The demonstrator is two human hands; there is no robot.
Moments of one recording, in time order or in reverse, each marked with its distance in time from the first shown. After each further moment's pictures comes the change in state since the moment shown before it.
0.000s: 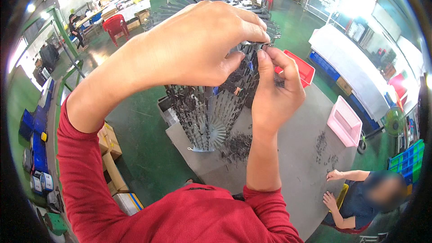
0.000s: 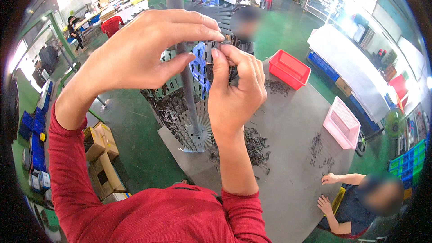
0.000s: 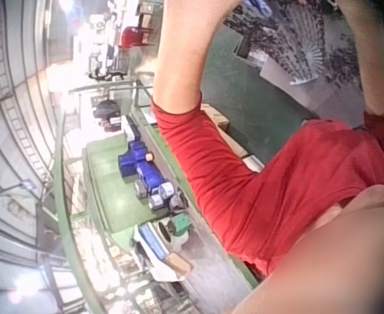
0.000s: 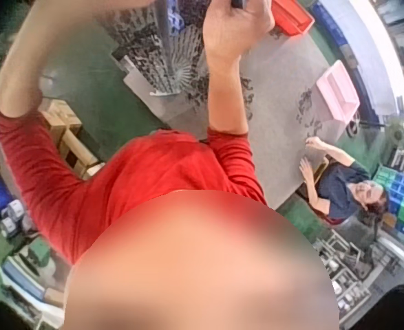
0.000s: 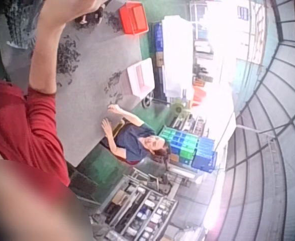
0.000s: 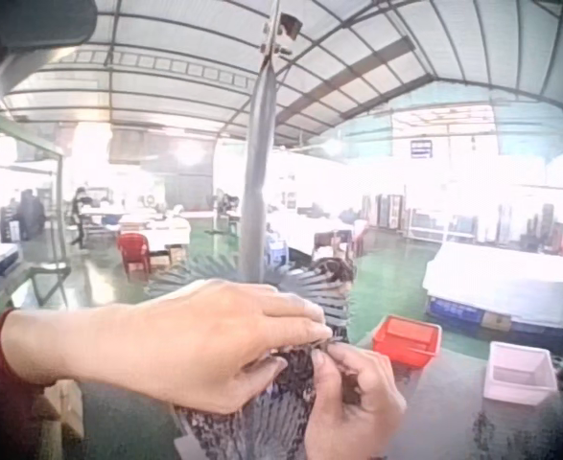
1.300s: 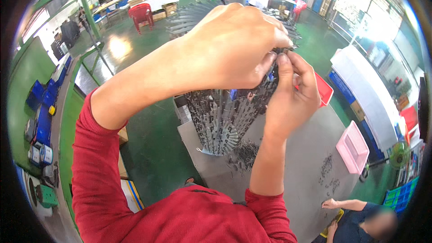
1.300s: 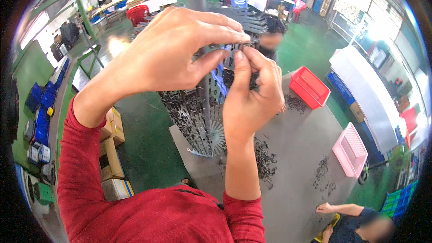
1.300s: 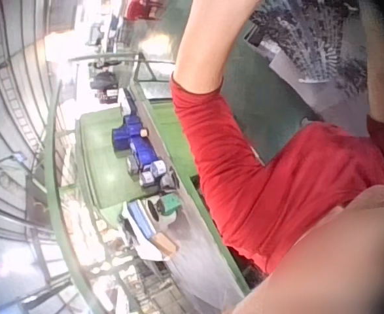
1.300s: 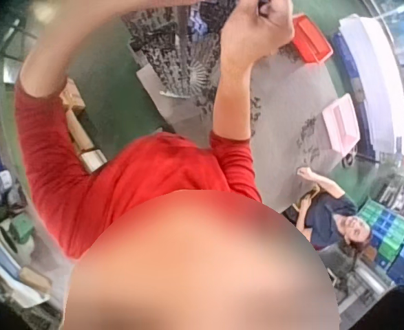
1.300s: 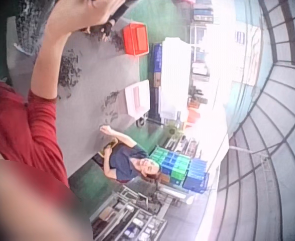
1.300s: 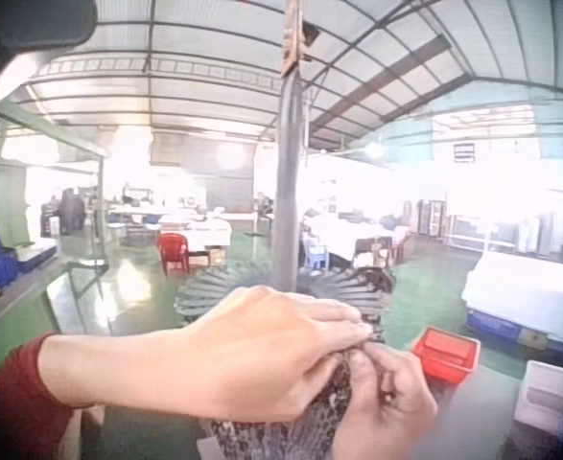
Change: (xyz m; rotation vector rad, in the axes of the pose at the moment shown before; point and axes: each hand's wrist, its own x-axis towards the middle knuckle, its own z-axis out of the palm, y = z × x) left_hand -0.015 -0.016 0.007 0.132 0.199 -0.115; right_hand -0.001 -0.003 0.036 0.084 -0.025 0.140
